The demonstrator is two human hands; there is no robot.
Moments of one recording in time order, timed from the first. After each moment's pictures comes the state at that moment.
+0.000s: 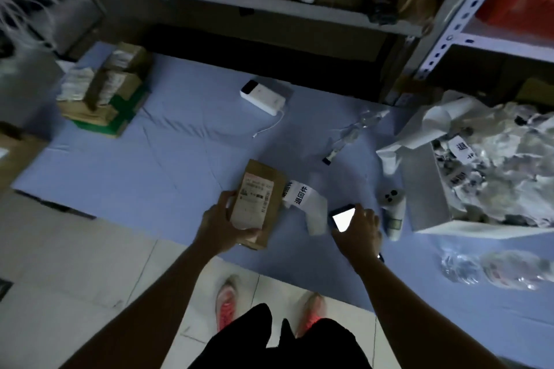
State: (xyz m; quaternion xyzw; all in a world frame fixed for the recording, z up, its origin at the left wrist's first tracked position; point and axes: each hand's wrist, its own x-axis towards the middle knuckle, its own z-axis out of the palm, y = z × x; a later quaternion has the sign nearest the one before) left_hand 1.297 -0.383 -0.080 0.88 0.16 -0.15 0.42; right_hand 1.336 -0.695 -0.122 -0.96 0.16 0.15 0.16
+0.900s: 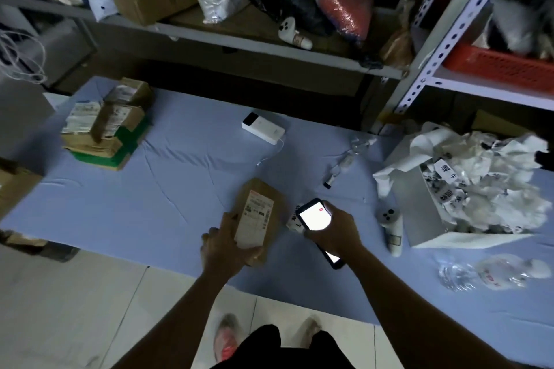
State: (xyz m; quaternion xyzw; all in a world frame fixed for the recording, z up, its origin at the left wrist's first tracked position) left_hand 1.294 -0.356 -0.076 0.92 0.19 -0.11 0.33; right_hand 1.354 -0.616 -0.041 -0.94 0.05 0.13 0.30
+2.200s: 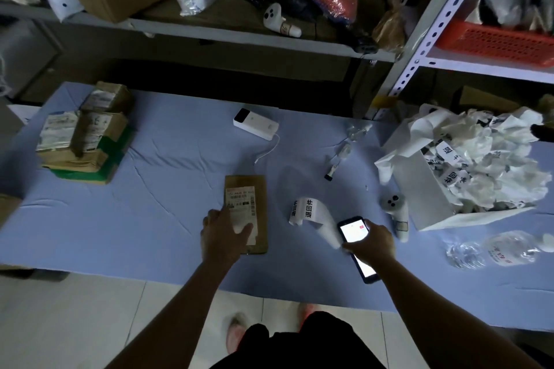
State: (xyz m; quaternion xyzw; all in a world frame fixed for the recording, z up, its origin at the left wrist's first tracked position) left_hand 1.339 -0.332 -0.078 0.94 0.15 -0.09 0.29; right_hand 1.330 -0.668 -0.091 -0.93 0.25 0.15 0.22
